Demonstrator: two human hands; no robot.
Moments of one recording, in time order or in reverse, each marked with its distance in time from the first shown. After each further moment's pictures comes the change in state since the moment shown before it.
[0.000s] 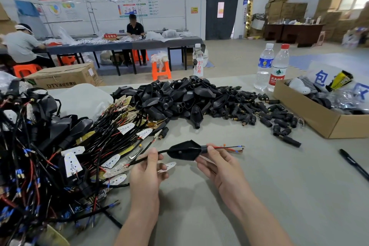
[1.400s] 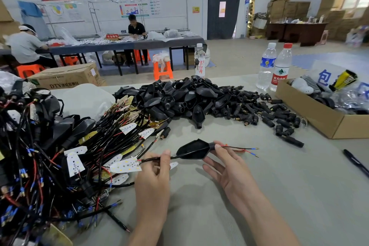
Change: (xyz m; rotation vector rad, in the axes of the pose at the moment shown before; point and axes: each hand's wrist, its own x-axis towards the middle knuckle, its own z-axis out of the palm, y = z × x) left_hand -0.012 -0.009 -0.006 0.631 0.049 0.429; right_hand 0.000 -0.011 -0.007 0.022 -0.011 0.030
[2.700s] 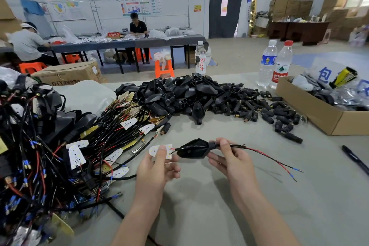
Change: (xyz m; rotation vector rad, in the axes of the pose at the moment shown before) left_hand 0.004 0.015 -0.004 -0.649 -0.283 -0.422; right_hand -0.008 0.002 -0.001 -0.204 0.144 -0.207
